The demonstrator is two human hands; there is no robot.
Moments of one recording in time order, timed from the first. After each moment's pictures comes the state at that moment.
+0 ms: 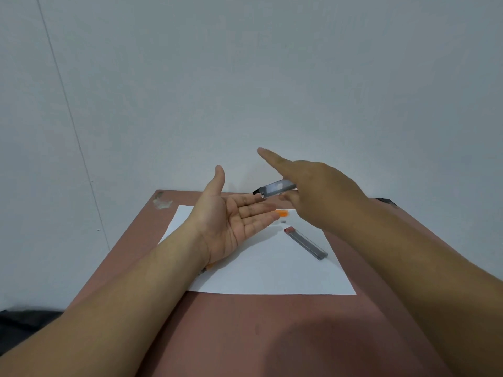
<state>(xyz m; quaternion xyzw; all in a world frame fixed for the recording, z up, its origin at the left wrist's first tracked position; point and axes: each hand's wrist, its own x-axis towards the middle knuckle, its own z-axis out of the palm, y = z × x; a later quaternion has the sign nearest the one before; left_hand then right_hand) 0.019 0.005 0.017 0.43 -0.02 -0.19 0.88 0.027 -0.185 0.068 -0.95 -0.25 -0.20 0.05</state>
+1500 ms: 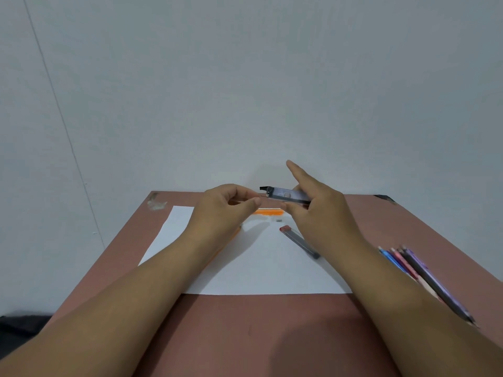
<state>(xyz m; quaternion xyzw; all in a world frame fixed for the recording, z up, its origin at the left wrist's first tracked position) 0.015 -0.005 0.007 0.79 -0.05 0.14 0.59 0.018 -0.197 0.015 -0.88 -0.16 -0.22 0.39</state>
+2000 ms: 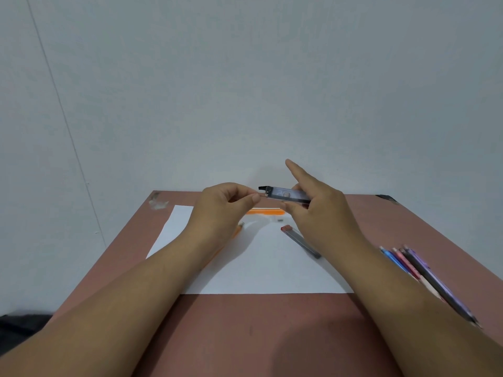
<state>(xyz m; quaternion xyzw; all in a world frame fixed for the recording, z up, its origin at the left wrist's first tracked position) 0.020 -0.004 0.006 0.79 -0.05 0.16 0.59 0.013 -0.194 0.018 -0.88 -0.16 -0.20 0.40</state>
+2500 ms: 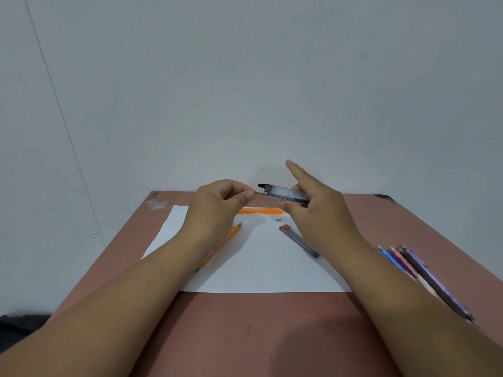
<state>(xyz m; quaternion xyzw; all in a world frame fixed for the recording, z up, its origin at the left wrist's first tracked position) 0.023 -0.001 0.005 0.78 -0.06 0.18 0.60 0.009 -0.193 0.021 -0.86 -0.15 -0.18 0.45</state>
